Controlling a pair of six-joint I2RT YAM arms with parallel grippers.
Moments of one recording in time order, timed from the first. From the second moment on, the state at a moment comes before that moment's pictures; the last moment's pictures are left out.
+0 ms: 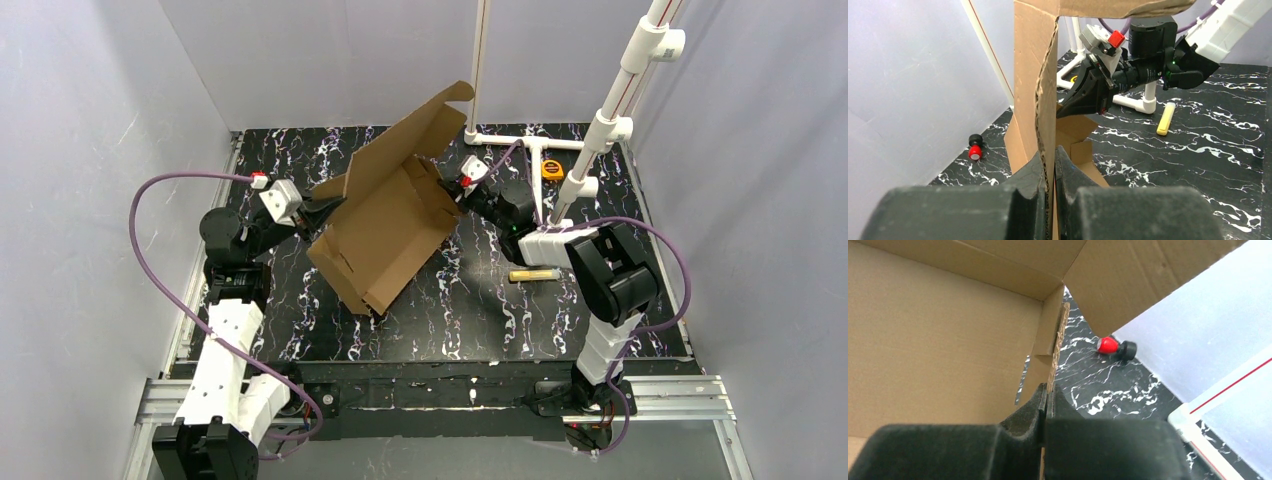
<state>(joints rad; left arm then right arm) 0.02 0.86 0.71 0.41 1.01 0.03 0.52 1.81 0.89 0.99 -0.44 -0.26</state>
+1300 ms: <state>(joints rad) 0.02 0.75 0.58 0.32 1.09 0.17 0.52 1.87 0.64 1.43 -0.44 -0.15</state>
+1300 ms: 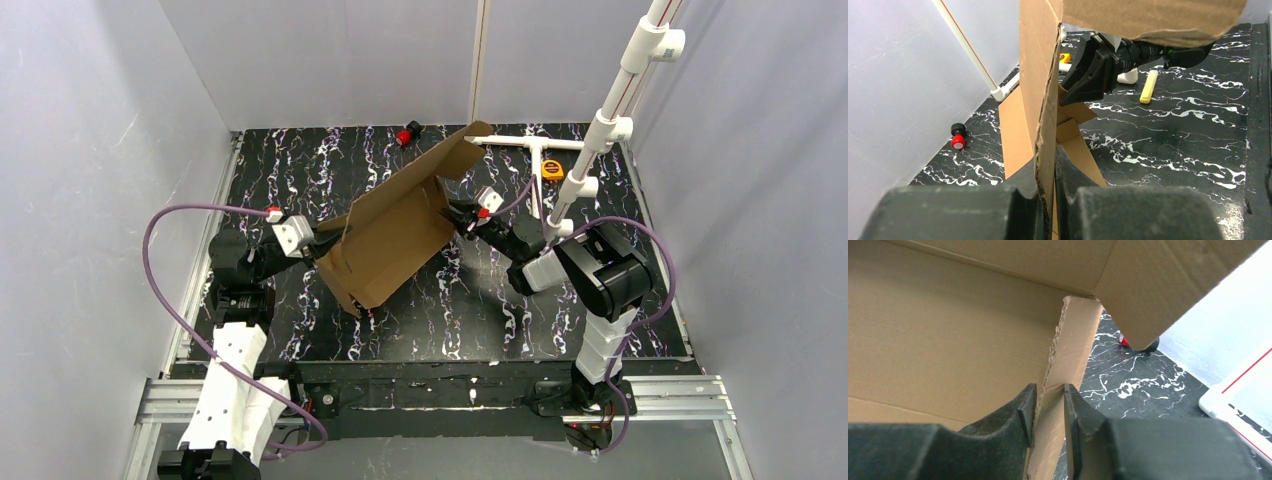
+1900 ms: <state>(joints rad) 0.01 0.70 0.58 0.25 1.08 0.23 0.47 1.76 0.62 1.36 -0.67 -0.09</state>
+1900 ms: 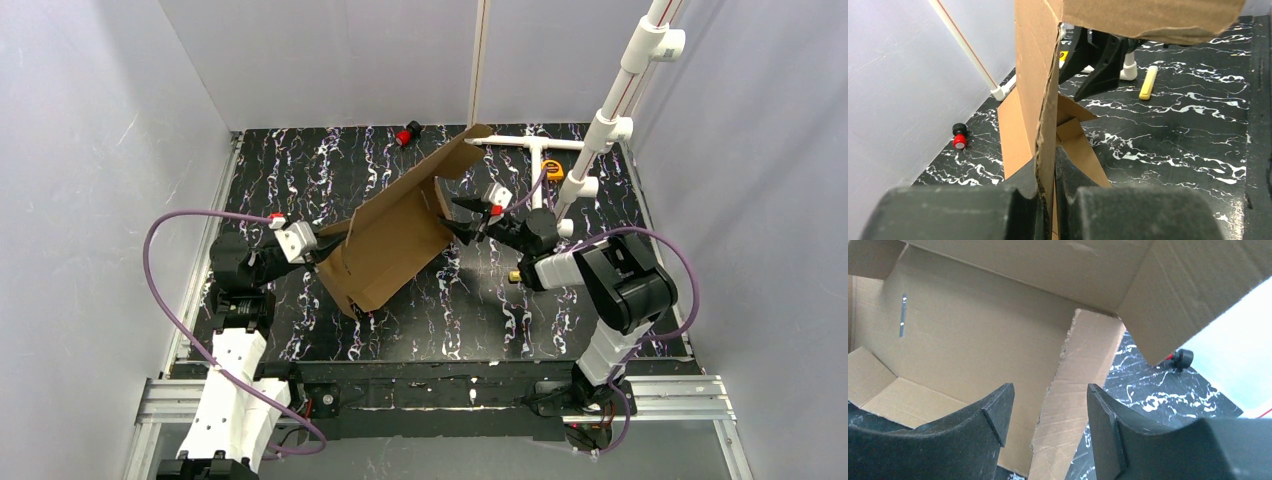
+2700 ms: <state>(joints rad) -0.02 0.66 0.56 0.22 1.06 0.26 0.41 1.63 0.71 0.89 -0.87 -0.10</state>
